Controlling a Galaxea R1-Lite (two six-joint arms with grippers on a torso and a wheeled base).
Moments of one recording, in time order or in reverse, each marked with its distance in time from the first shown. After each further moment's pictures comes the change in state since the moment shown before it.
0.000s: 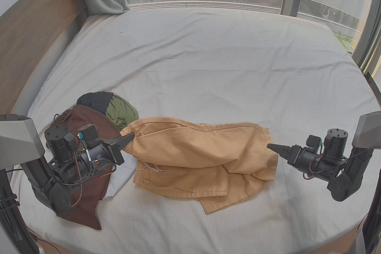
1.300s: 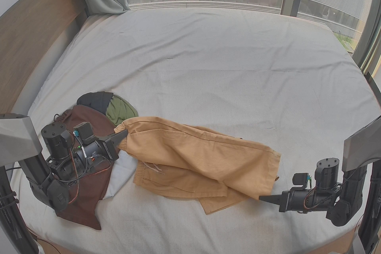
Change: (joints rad) left arm 0.047 0.006 -0.013 0.000 -0.002 -0.005; right arm 0.155 0.070 0.281 -0.091 0.116 -0.177
